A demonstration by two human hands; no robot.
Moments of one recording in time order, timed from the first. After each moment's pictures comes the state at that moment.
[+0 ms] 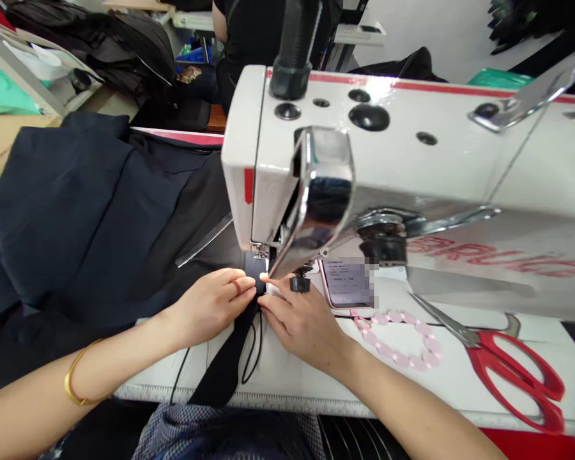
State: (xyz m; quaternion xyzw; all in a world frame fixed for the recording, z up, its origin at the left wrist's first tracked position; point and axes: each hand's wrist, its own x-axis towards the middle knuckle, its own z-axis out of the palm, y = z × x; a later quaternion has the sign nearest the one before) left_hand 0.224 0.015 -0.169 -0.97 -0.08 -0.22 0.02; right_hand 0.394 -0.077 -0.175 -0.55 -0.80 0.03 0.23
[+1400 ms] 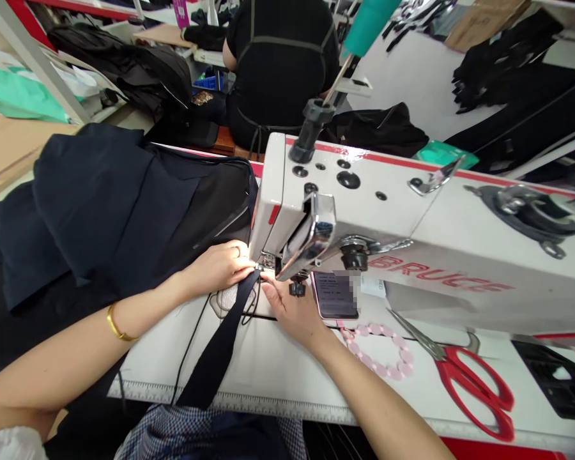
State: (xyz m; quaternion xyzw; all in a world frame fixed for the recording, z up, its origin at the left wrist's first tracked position) left_hand 0.233 0.069 -0.174 -0.97 -0.13 -0.22 -0.03; right_hand 0.396 -0.053 -0.184 -0.64 -0.71 0.10 0.26
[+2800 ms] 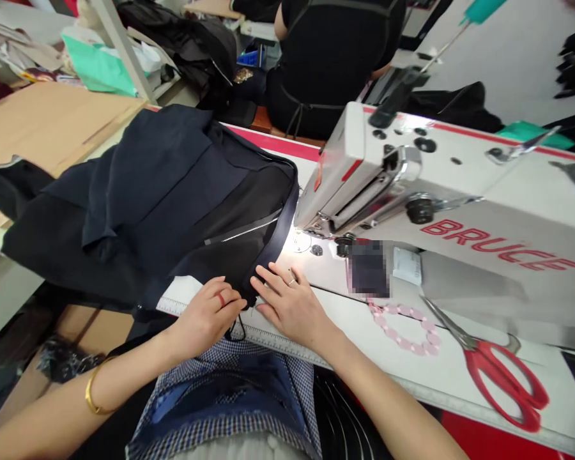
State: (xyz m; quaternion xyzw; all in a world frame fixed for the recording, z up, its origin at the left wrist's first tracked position) left_hand 0.129 -0.074 -0.180 -0.93 -0.28 -0.24 -0.09; right_hand 0.340 -0.092 -0.176 -0.48 -0.87 0.08 0.12
